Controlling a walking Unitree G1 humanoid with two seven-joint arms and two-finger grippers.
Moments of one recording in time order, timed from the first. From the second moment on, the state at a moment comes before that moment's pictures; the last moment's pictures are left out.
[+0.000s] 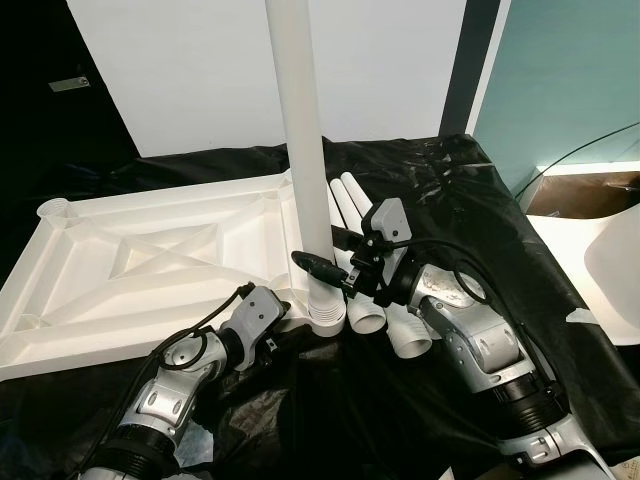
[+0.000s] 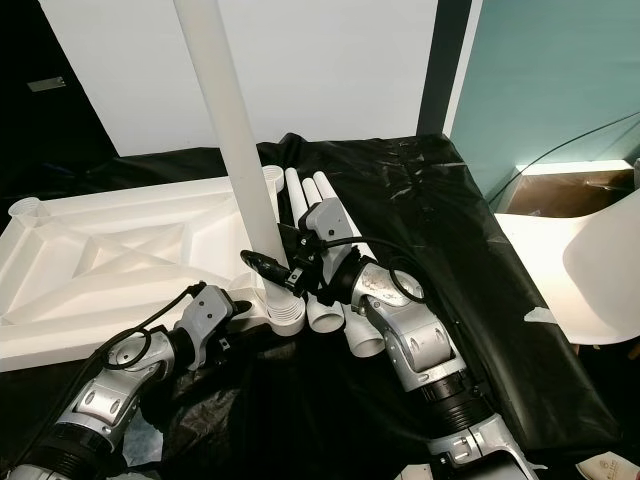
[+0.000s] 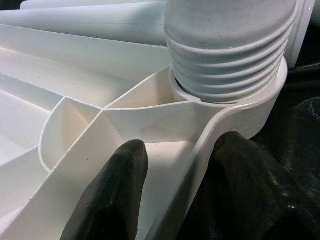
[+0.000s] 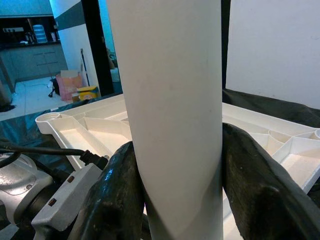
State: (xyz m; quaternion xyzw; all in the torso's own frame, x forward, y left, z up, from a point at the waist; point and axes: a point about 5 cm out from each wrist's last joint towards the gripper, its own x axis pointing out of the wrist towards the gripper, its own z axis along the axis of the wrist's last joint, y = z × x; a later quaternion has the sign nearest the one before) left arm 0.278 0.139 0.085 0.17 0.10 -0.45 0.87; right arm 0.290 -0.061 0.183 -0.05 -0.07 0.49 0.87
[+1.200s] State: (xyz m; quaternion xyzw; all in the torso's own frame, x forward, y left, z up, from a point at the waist) left arm 0.273 0.142 0.081 0.17 0.11 -0.44 0.88; right arm 0.287 -0.056 0.185 -0.04 -0.02 0.48 0.88
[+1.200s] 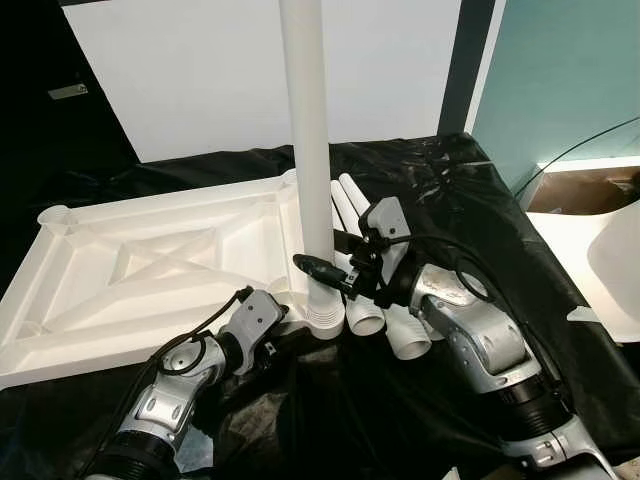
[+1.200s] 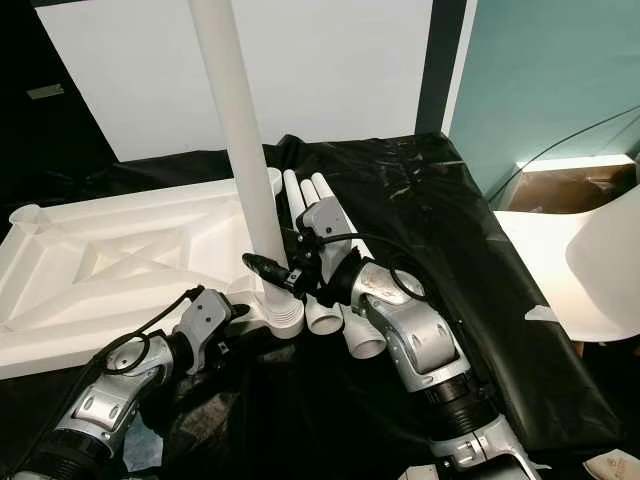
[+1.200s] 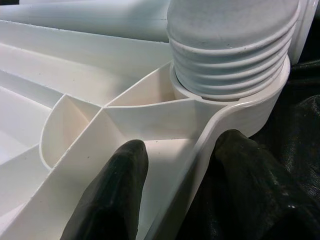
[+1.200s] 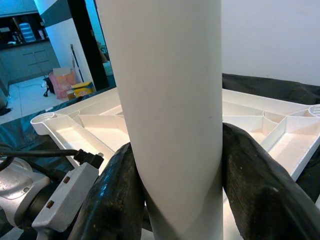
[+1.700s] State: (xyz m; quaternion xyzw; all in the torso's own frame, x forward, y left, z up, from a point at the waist) left arm 0.275 0.146 0.084 0.17 0.11 -0.43 0.88; right arm 0.288 -0.048 0.184 0.03 -0.04 0.41 0.91
